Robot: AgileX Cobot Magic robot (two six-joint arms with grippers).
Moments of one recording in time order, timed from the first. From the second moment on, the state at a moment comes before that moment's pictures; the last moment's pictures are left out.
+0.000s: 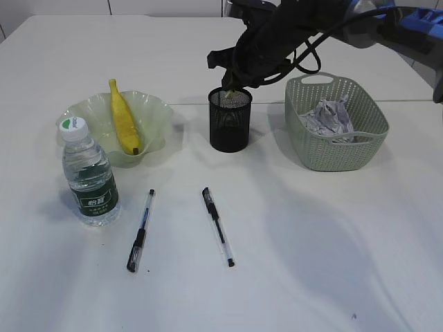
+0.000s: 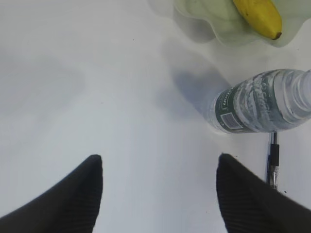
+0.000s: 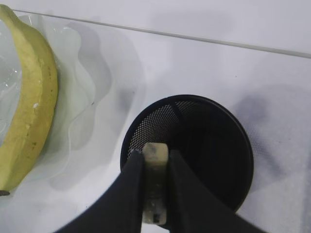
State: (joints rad) left arm 0.06 1.26 -0.97 -0.15 0.80 -0.05; right arm 0.30 2.39 -2.26 0.30 0.85 -0.07
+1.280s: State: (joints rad) left arm 0.06 1.26 -0.97 -0.15 0.80 -0.05; right arm 0.30 2.39 -2.39 0.29 1.10 -0.06
